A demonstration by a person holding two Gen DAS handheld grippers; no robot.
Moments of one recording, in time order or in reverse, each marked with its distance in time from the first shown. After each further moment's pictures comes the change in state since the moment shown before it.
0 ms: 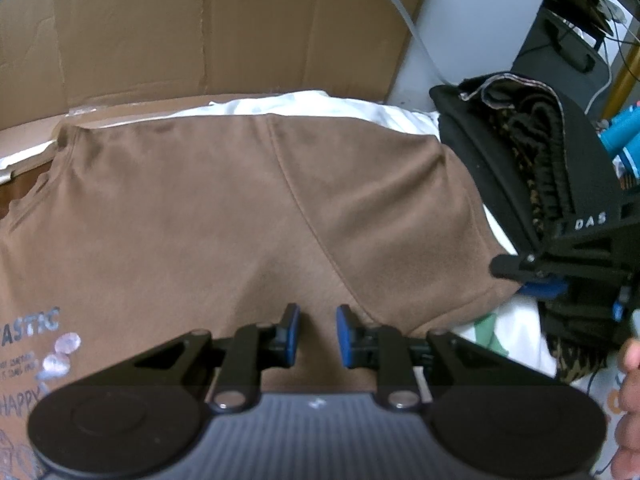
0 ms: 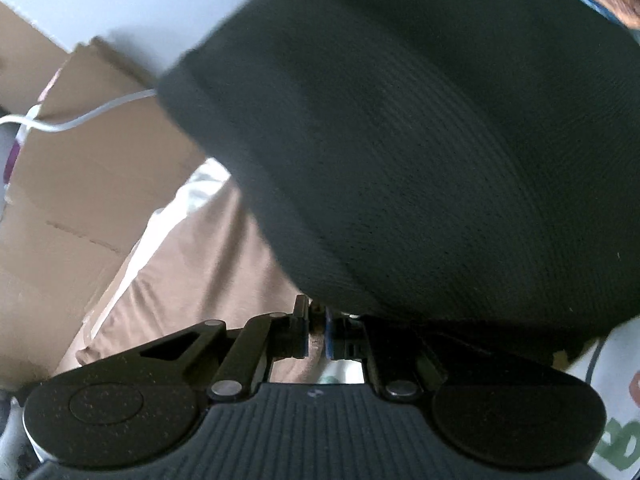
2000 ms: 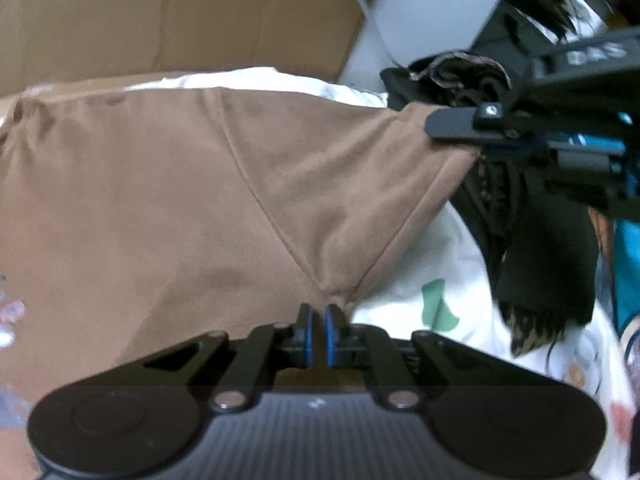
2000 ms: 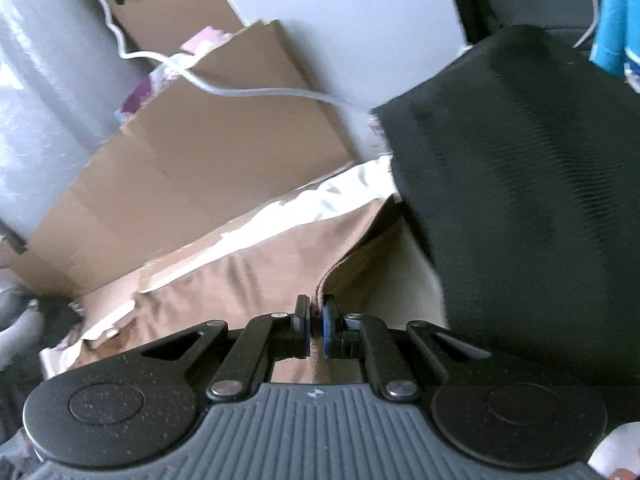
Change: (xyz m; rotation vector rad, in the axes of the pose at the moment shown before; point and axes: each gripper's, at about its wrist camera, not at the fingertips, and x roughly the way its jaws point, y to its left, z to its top) left arm 0.005 -0.004 -0.017 -0.007 0.030 -0.172; right arm -0.040 0.064 0.009 -0.398 -0.031 0.207
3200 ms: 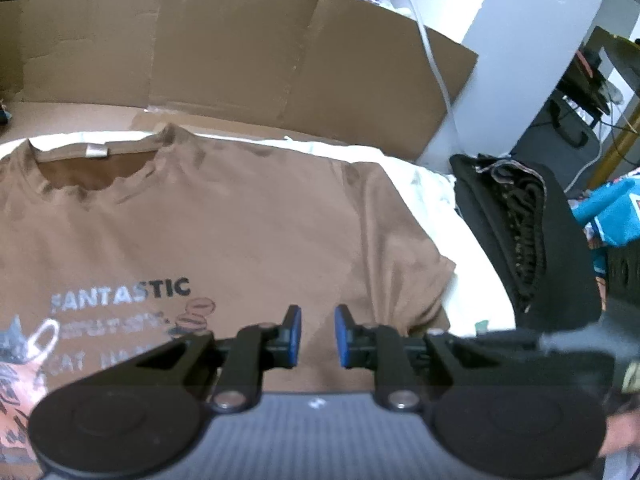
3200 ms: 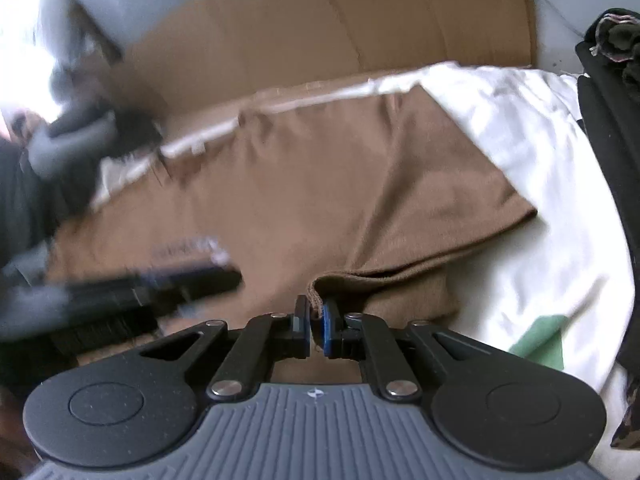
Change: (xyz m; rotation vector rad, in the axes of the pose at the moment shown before) left arm -0.098 0.066 -0.005 -0.121 -0.144 0.105; right arm 0.032 0.058 -0.082 -0.395 0.336 0.189
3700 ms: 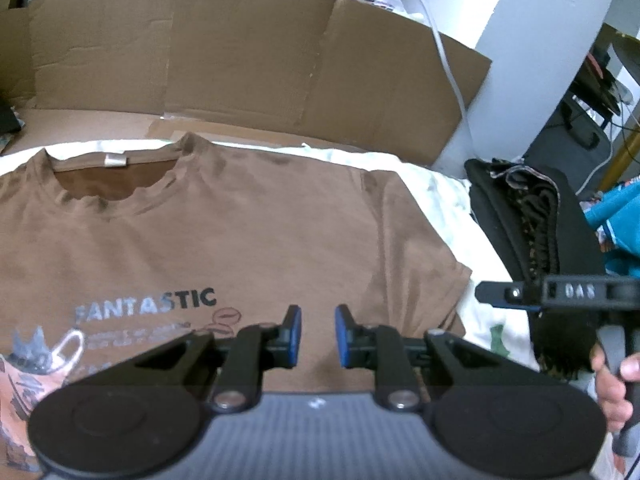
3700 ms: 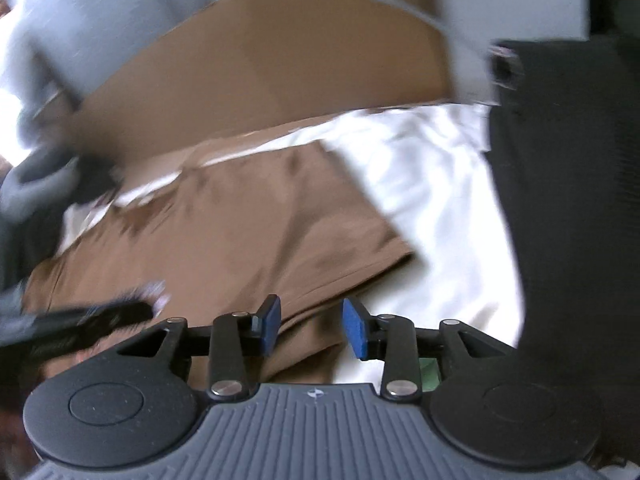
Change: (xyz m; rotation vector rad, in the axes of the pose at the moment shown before) left arm -0.009 0.008 0.004 0.005 -0.004 0.041; right arm -0.046 -0.066 0.024 0.200 -0.114 -0.080
